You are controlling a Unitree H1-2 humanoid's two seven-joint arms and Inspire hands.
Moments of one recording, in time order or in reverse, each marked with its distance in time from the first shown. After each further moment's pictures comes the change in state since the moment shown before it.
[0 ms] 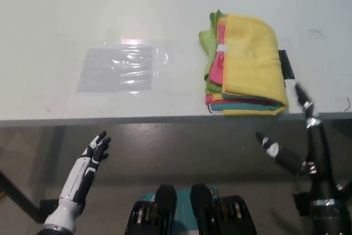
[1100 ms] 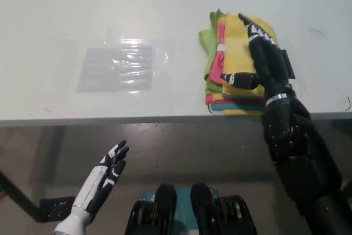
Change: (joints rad) left_arm 0.033 0.017 -0.075 -0.061 0.049 0.013 -0.028; right_arm -0.528 -0.024 0.164 0.435 -0.315 0.464 0.083
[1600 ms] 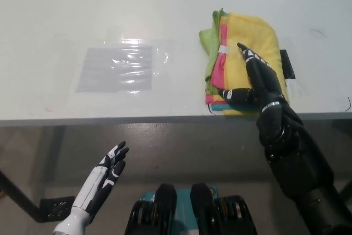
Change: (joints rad) left_arm 0.000 0.002 0.000 0.006 0.008 0.000 0.000; right_arm -0.037 0.006 -0.002 0.212 0.055 0.029 0.006
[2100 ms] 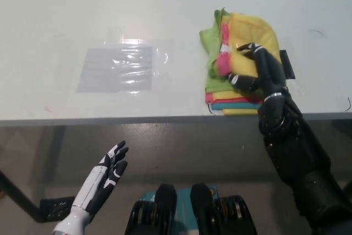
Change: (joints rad) left_arm -0.003 0.001 0.001 0.001 0.002 0.001 0.000; right_arm -0.077 0.017 -0.083 0.199 0.068 -0.089 -0.182
